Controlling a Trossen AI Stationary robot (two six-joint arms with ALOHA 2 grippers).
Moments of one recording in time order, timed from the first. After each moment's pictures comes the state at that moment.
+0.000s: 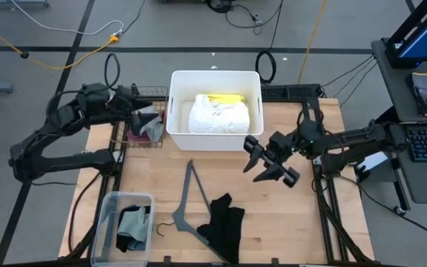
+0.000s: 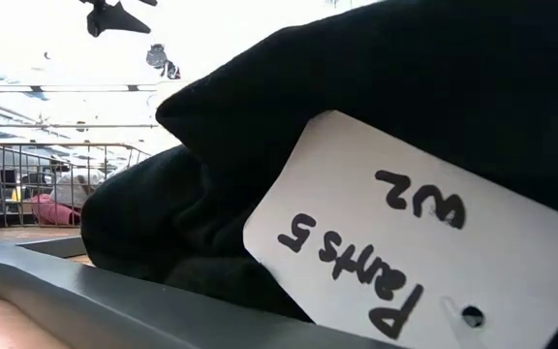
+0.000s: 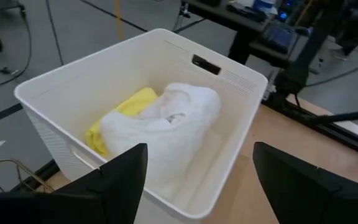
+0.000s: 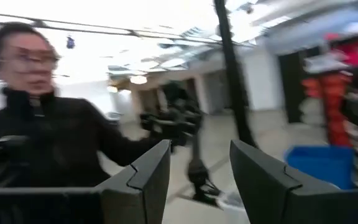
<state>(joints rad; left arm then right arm) 0.51 0.75 1.07 -0.69 0.11 -0.20 0.07 1.20 0.89 0.71 -0.61 0.43</state>
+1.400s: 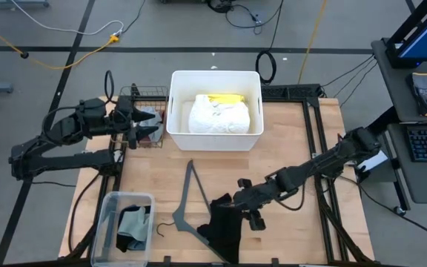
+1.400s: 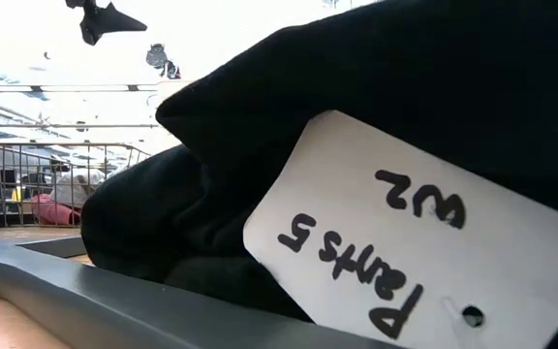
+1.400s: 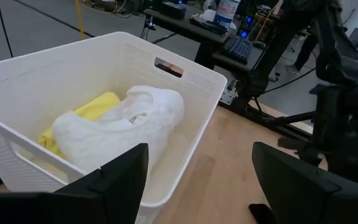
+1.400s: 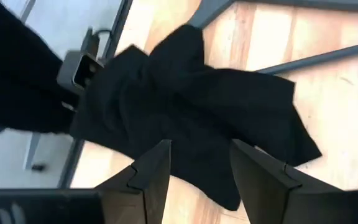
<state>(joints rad) 0.36 0.60 0.87 -0.51 0.09 -0.27 0.43 1.61 1.12 -0.35 -0.09 0.32</state>
